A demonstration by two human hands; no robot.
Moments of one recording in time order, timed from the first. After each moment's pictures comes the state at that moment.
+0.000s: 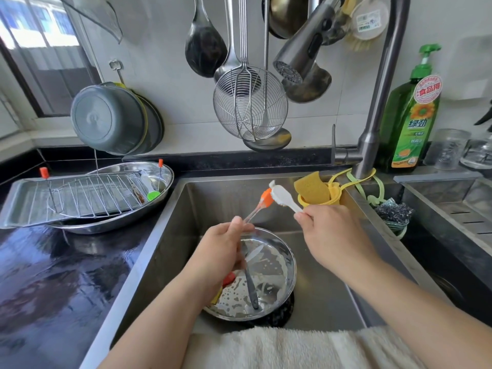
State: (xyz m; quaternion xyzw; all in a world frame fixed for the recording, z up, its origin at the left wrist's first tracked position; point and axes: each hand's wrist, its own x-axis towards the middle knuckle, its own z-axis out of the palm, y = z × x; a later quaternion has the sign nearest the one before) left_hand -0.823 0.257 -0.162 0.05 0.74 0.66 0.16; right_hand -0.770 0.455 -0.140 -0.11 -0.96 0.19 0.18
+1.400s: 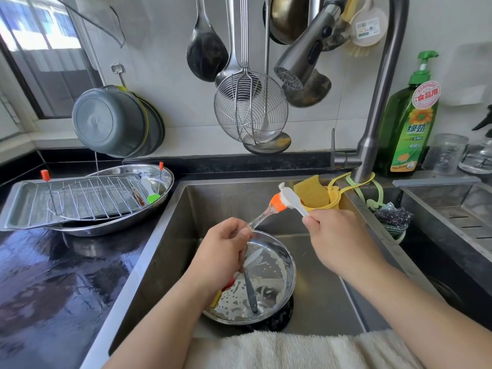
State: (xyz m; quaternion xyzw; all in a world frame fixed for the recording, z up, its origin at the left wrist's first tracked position) left_hand -0.816 0.255 -0.153 0.13 0.77 0.61 0.11; right_hand -0.768 0.462 -0.139 -0.14 -0.96 0.20 0.15
